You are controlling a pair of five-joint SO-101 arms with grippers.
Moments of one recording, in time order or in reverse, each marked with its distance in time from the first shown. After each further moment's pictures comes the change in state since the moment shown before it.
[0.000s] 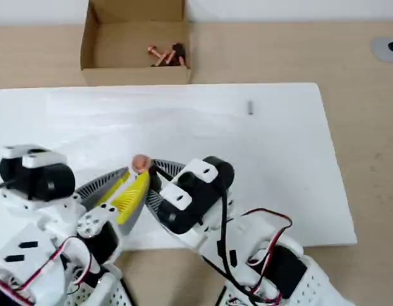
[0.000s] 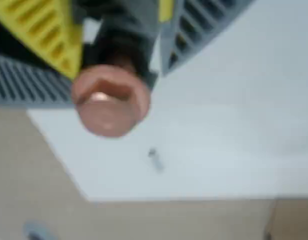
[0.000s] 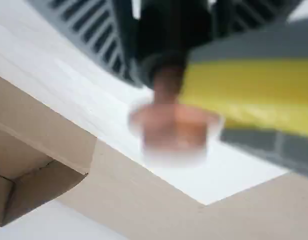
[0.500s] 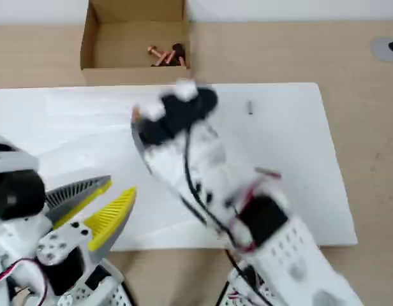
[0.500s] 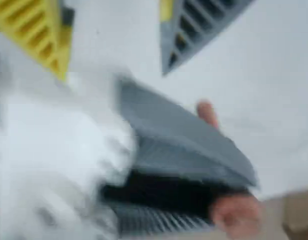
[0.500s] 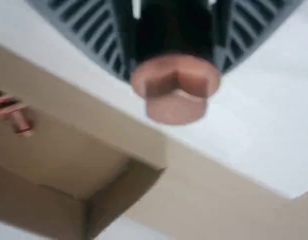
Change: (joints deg) left arm 5.4 24.1 -43.2 22.2 -10.5; right arm 11.1 36.9 -30.9 0.0 -1.7
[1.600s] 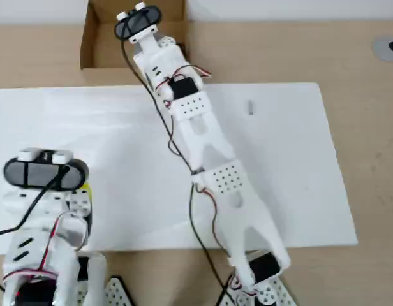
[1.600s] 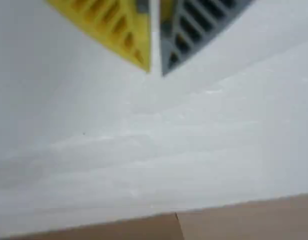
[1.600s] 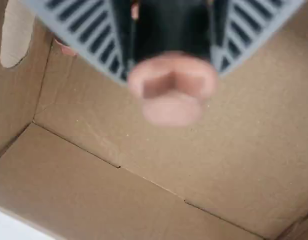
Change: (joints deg) left arm -40.3 -38.5 69.7 -26.4 -22.7; right arm 16.3 126.2 -117.9 -3.3 13.4
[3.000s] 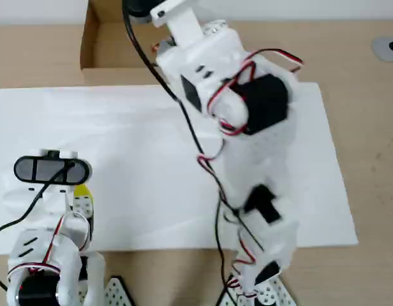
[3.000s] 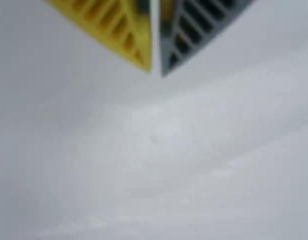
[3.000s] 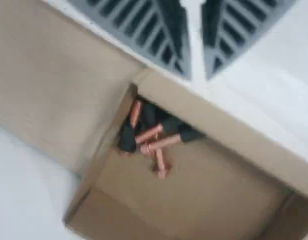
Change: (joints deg) left arm -2.3 -0.2 0.9 8.1 -0.1; right arm -2.5 -62.6 9.5 64.4 0.0
